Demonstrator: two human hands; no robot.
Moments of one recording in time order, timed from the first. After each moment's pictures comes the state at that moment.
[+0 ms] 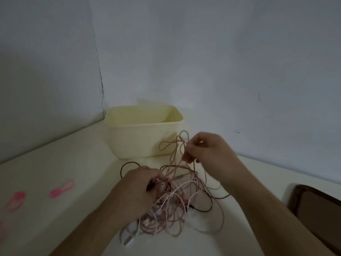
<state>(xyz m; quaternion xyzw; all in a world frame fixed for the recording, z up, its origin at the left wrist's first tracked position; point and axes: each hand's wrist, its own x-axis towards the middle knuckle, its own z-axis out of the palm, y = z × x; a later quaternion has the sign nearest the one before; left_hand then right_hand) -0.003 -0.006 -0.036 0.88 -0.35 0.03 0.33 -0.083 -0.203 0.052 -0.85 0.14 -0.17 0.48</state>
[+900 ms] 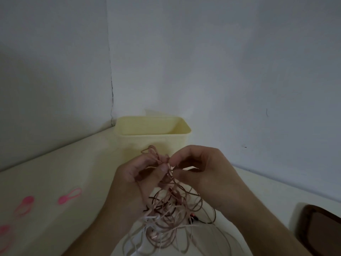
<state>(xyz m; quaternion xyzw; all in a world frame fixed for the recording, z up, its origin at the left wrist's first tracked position) -0.026 -0.005 0.011 0.59 -0.27 0.00 0.76 -0.103 -0.163 0.071 -0.82 0.01 -0.15 0.55</state>
